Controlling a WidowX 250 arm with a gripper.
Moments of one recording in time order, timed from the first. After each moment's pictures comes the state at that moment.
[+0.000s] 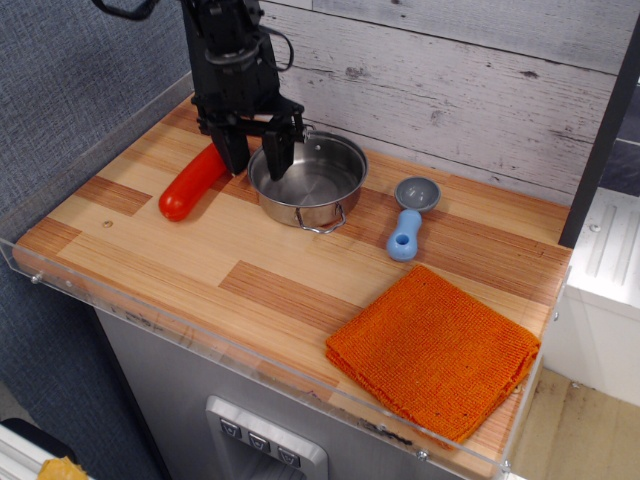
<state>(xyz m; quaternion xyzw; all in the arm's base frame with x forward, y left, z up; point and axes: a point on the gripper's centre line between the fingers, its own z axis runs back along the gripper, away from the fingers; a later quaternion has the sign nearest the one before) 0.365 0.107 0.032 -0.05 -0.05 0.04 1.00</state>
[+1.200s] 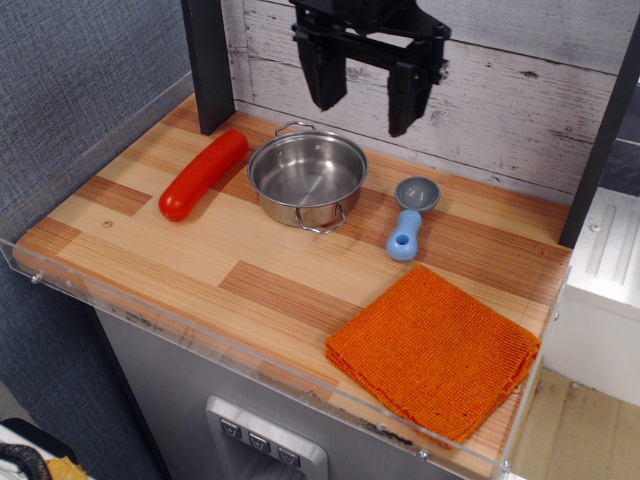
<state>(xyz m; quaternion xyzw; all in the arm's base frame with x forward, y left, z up) 0.324 -0.017 0.140 -0.01 -0.07 -0.07 0.99</state>
